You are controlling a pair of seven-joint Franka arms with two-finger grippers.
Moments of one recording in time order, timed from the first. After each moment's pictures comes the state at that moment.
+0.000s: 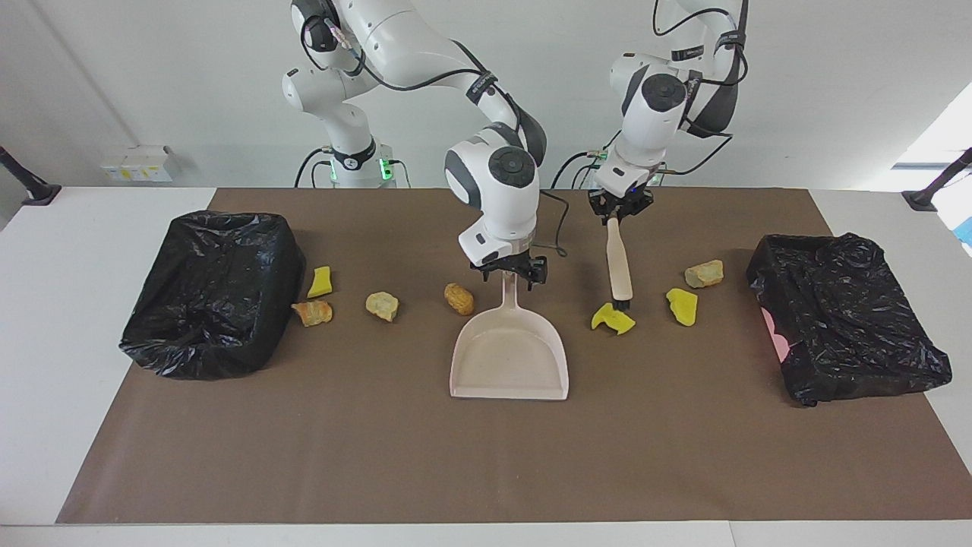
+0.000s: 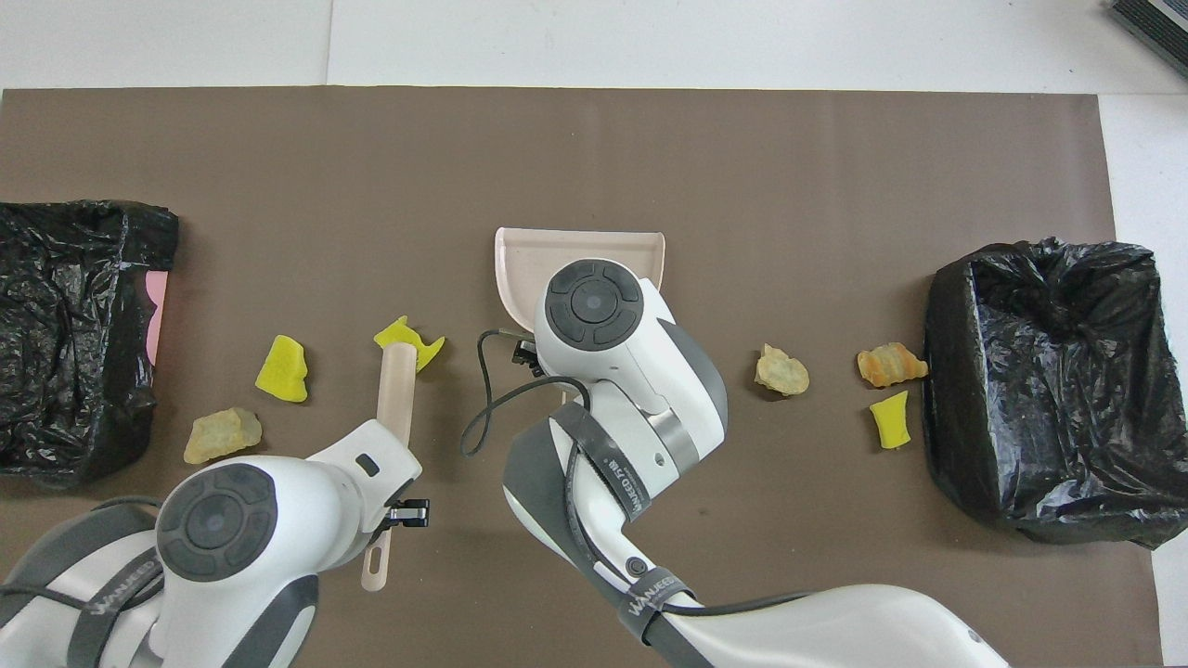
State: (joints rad) left arm -0.49 -0.33 0.07 -2.48 -0.02 2.07 -0.33; right arm 0.61 0.44 0.04 -1.66 0.05 2.04 0.87
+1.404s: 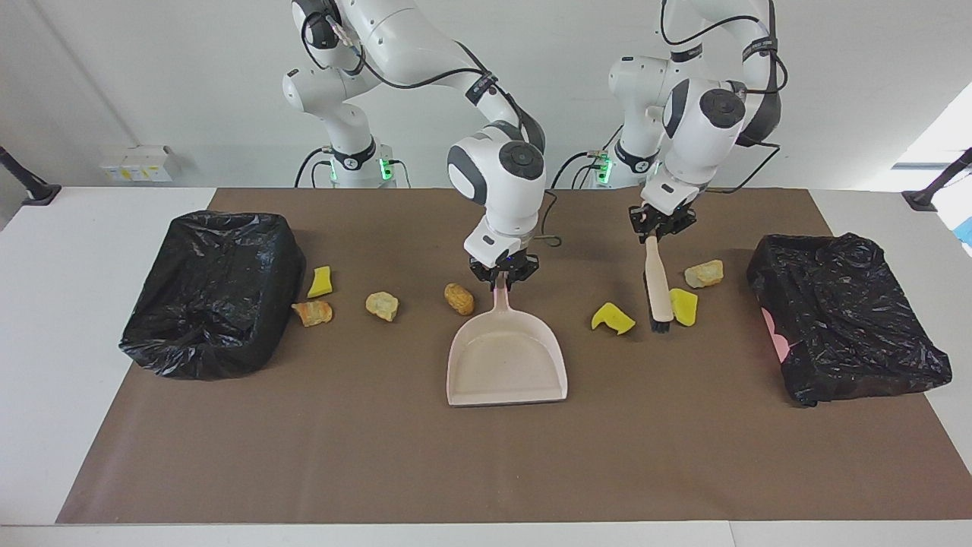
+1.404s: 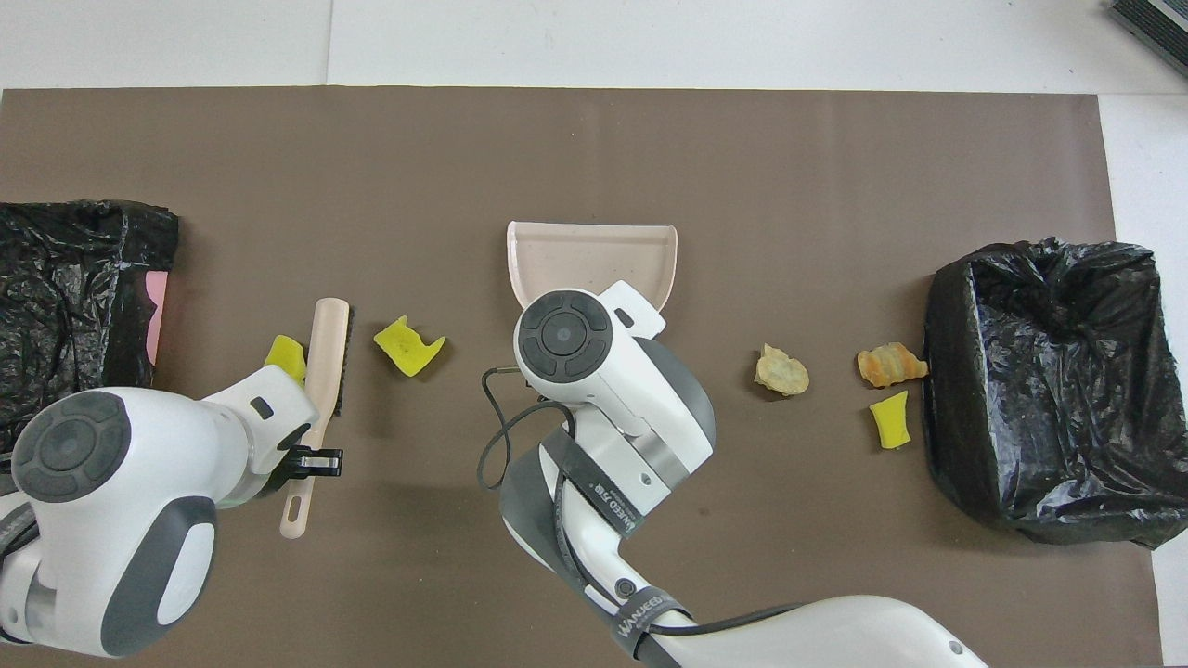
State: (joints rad) left arm -0.33 -0.27 0.07 -2.41 -0.02 2.09 -0.17; right arm 0.60 0.40 0.04 -1.66 -0.07 2.03 0.52
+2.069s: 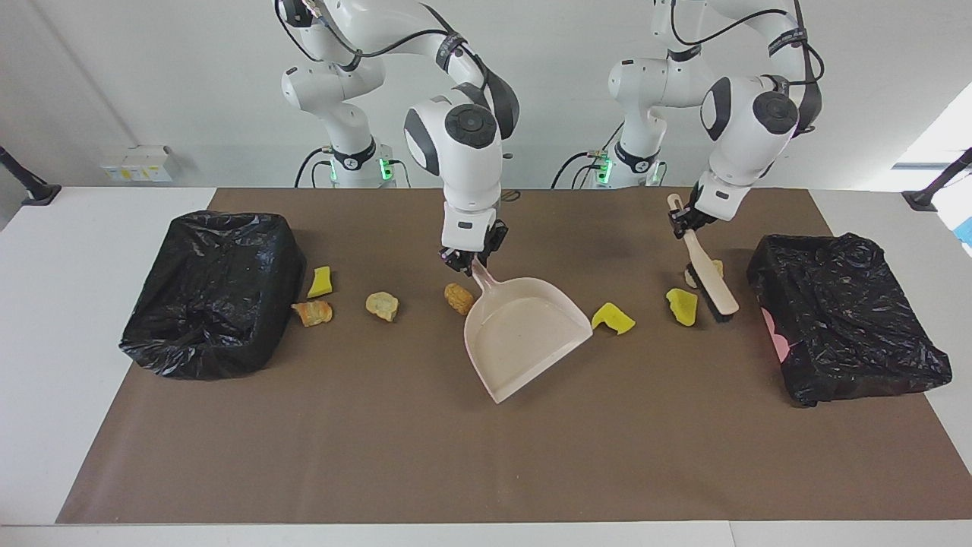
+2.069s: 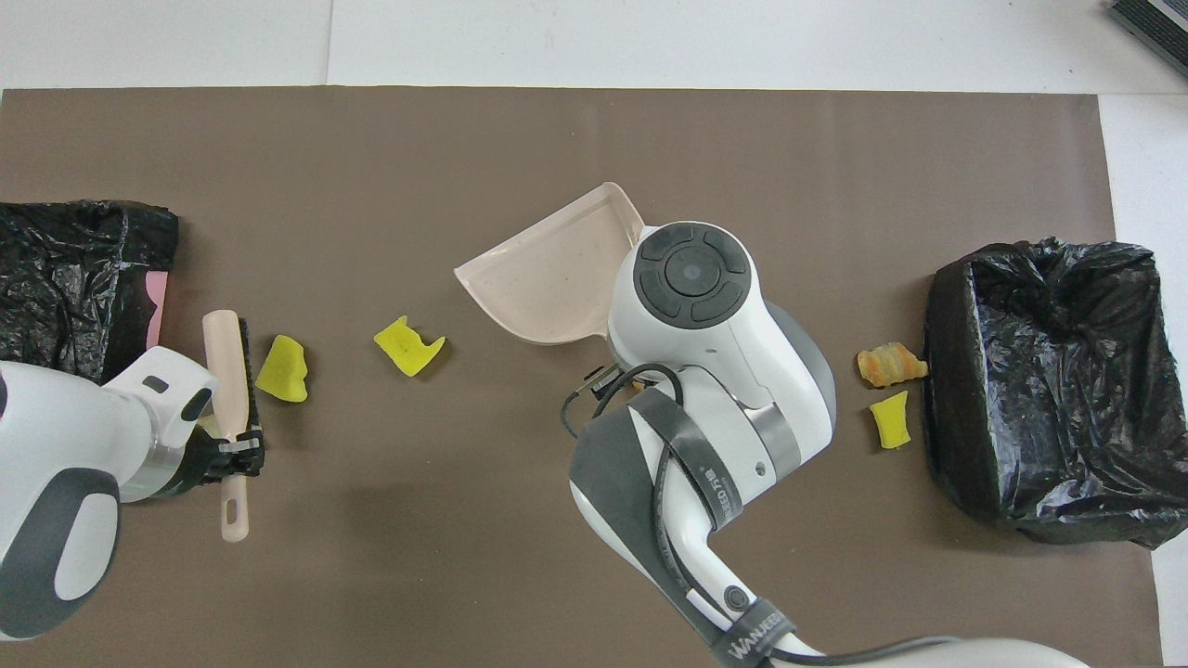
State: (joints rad) left arm -0.14 -0.29 0.08 -2.40 0.05 1.98 -0.37; right arm 0.52 0.28 0.04 -1.69 0.04 1.91 -0.14
